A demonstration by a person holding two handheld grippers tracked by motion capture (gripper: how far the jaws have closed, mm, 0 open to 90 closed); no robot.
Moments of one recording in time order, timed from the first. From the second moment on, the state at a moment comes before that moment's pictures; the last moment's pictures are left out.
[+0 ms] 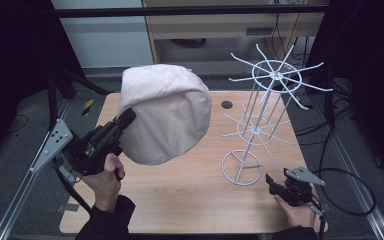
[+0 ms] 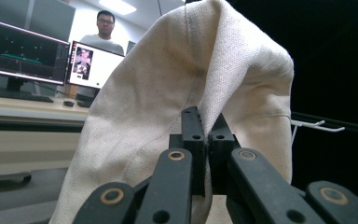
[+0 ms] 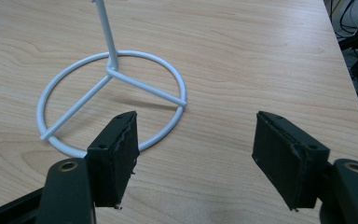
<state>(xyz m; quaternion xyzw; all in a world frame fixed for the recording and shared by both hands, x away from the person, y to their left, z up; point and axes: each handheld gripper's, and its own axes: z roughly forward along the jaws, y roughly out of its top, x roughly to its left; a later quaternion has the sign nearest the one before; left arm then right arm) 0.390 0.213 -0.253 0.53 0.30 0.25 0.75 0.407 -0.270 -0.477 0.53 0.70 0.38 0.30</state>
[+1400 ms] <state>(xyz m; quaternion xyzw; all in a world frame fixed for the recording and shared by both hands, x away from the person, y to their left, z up) 0.429 0.133 -0.226 0.55 0.26 0.21 0.77 0.407 -0.272 -0.477 0.53 0.69 0.39 0.29</state>
